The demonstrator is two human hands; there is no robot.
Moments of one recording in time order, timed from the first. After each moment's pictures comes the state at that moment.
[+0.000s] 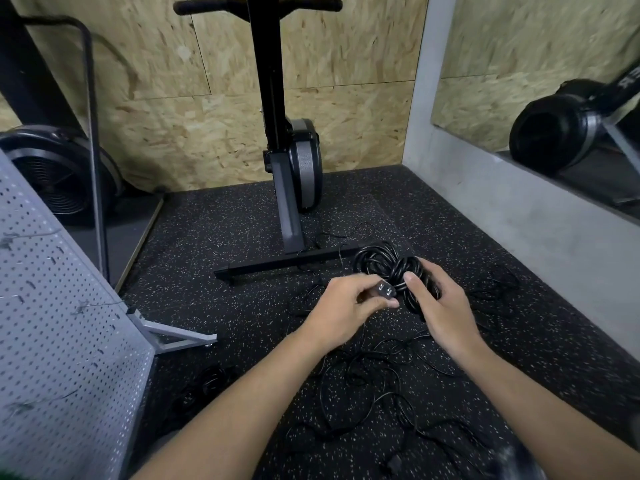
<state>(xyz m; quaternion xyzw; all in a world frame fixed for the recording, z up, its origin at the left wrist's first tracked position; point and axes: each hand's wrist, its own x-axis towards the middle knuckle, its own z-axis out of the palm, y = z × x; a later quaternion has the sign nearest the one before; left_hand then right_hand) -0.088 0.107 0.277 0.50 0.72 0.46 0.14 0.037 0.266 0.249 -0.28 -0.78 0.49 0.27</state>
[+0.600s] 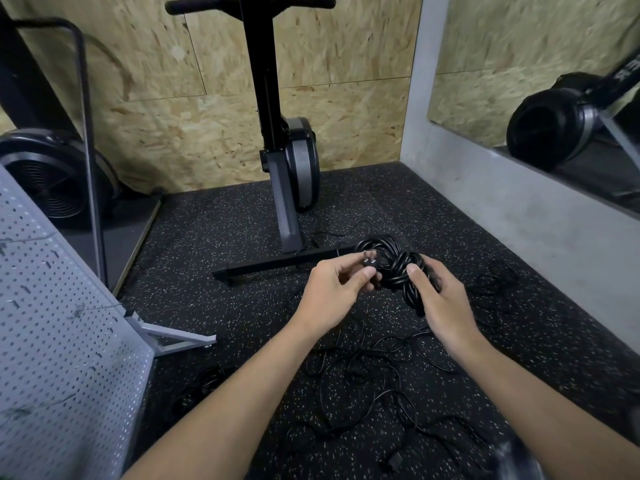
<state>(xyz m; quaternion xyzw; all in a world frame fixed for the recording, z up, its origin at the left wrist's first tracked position) -0.096 0.114 0.283 0.38 0.68 0.60 0.17 0.033 0.267 0.251 -0.28 -0.73 0.55 0.30</state>
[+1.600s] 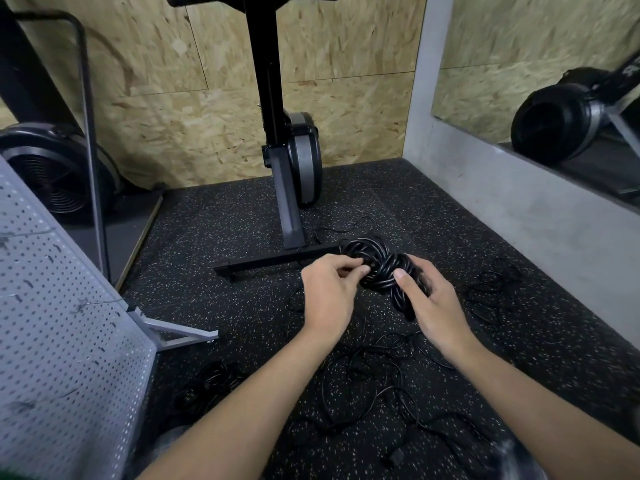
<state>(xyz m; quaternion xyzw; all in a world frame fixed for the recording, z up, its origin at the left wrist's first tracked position) -0.084 0.117 0.277 0.28 0.77 0.56 -0.04 0.031 0.249 0.252 -0.22 -0.77 0.53 0.28</state>
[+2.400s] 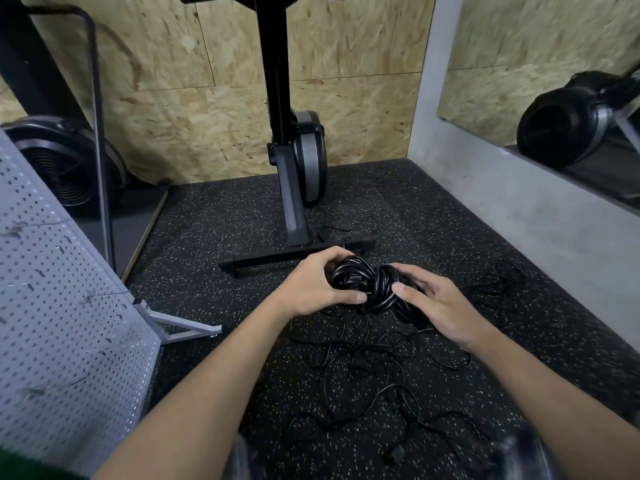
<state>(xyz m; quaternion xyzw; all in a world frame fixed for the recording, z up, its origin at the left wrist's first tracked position) -0.148 0.079 0.280 0.44 0.74 0.46 0.23 0.037 0.263 0.263 -0.10 -0.80 0.58 0.14</state>
